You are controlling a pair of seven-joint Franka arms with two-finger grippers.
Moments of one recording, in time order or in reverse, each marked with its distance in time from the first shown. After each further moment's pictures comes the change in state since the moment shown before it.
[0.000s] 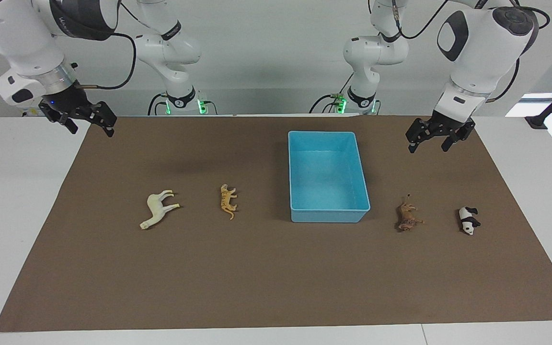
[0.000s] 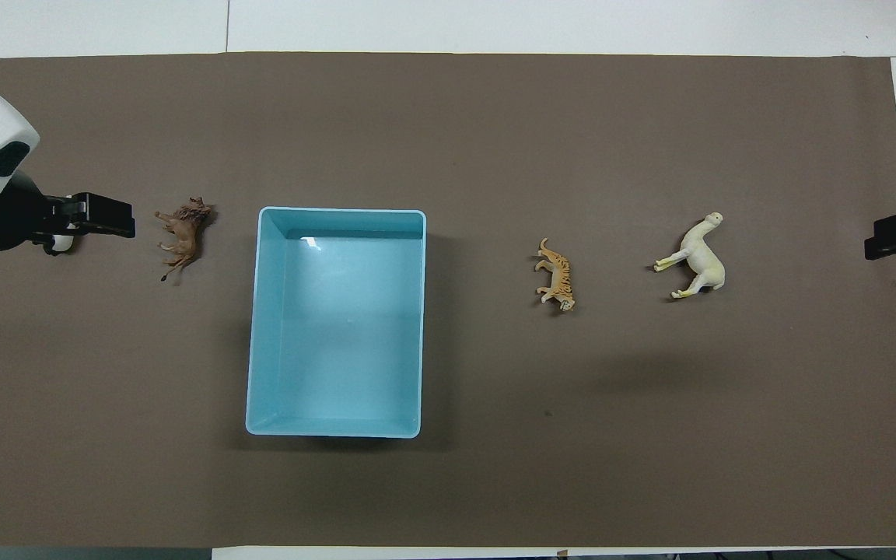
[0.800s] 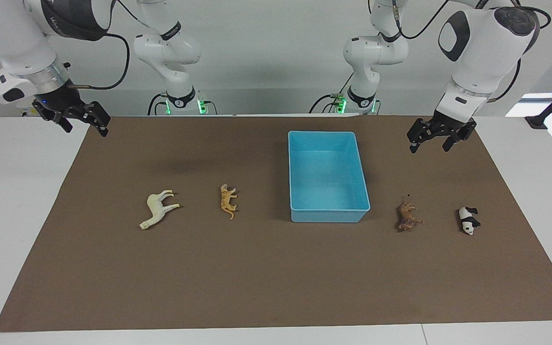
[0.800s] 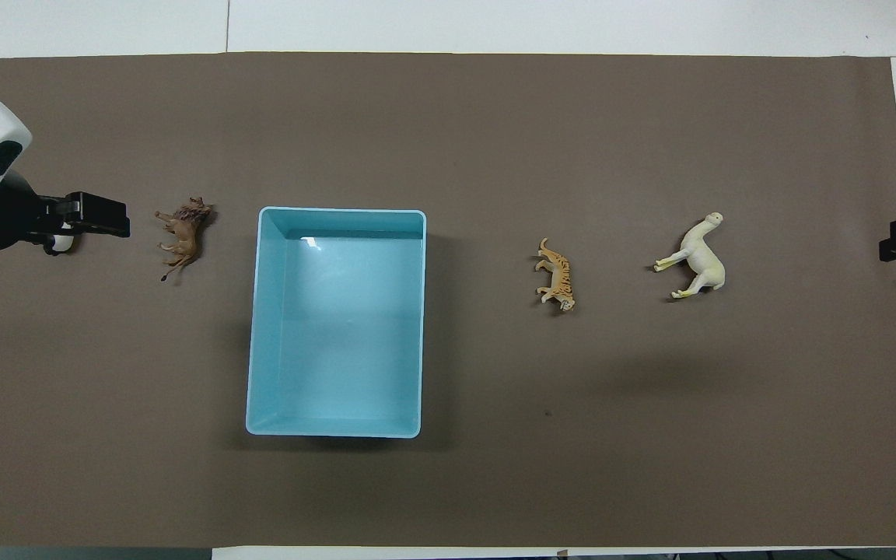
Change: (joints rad) left arm 0.015 0.000 0.002 -0.001 0.000 0.000 0.000; right arm -0.026 0.000 -0.002 0.000 0.000 -0.006 0.003
